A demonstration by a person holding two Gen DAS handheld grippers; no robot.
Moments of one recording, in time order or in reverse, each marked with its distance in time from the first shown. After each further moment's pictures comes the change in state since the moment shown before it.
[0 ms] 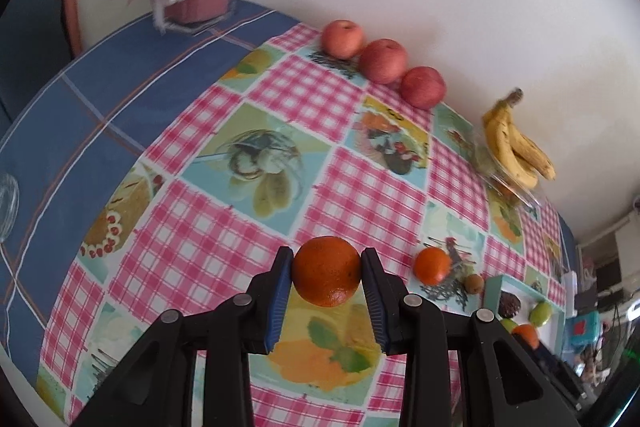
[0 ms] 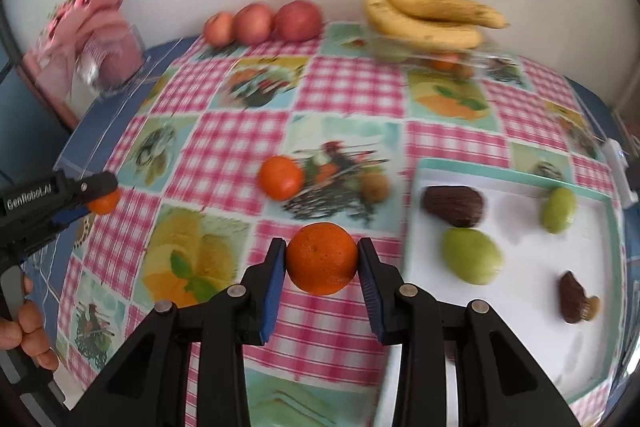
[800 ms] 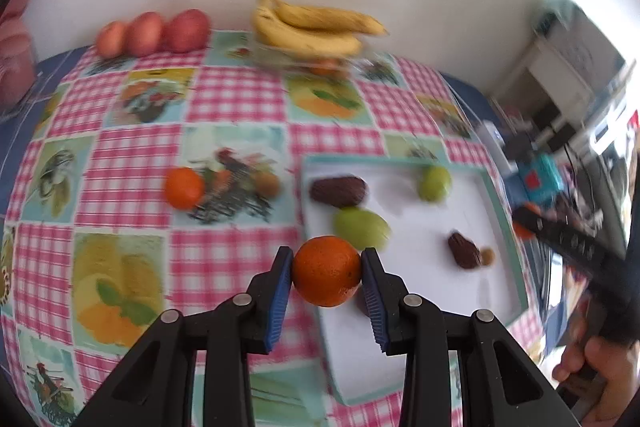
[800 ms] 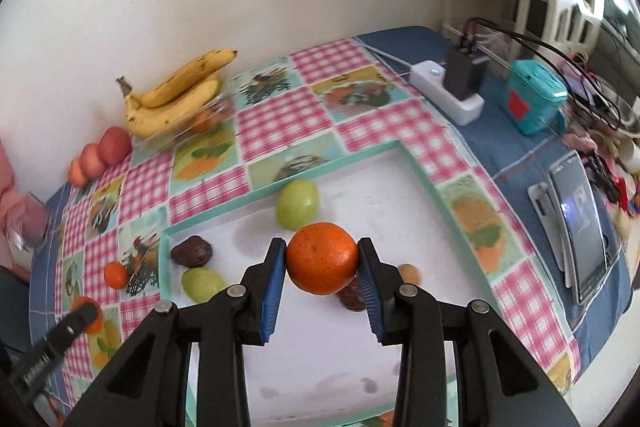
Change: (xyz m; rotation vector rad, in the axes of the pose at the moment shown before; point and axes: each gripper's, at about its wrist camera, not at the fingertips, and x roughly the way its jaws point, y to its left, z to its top) left arm 0.007 -0.195 -0.101 0.489 0.169 -0.218; right arm -0.083 -0.208 -0.033 0.485 -0.116 -0.210
